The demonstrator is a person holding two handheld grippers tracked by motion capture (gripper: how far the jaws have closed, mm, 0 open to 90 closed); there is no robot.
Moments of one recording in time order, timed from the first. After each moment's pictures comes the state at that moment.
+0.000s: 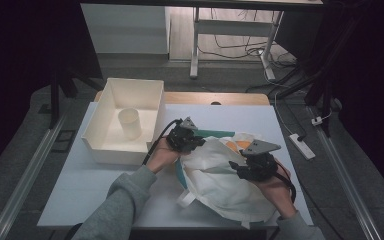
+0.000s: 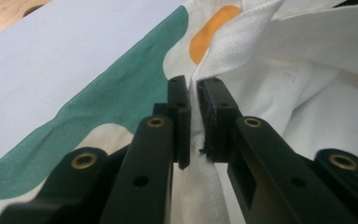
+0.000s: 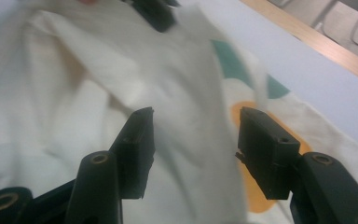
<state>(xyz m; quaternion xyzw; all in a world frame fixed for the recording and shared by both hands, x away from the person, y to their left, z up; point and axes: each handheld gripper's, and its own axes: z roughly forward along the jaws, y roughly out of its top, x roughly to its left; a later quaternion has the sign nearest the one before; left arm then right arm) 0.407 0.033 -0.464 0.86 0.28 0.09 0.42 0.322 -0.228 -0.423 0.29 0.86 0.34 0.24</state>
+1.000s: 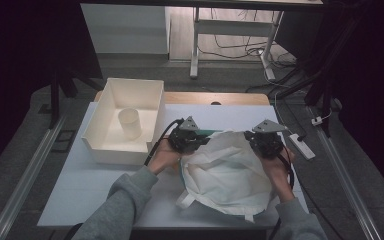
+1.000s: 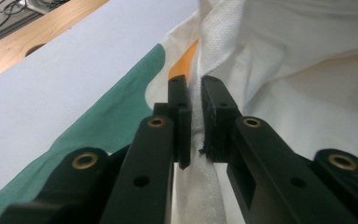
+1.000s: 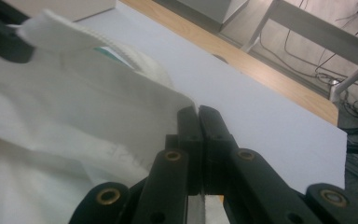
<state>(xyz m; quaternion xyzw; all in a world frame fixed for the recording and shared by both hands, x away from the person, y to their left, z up) 0.396 0.026 -0.453 0.85 0.25 0.11 0.46 0.383 -0.250 -0.419 0.34 0.82 0.35 0.31</state>
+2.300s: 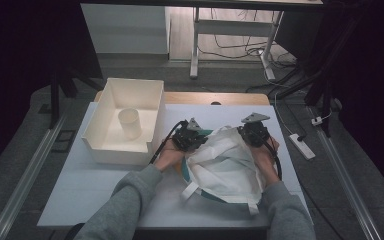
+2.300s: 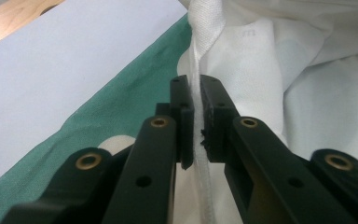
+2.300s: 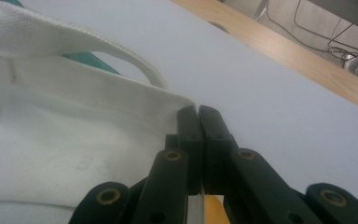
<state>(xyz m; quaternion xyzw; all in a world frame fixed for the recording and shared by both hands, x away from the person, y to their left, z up) 0.427 0.016 -0.492 0.86 0.29 0.13 0.40 0.458 -0.243 -0.474 0.36 0.83 0.32 0.29</state>
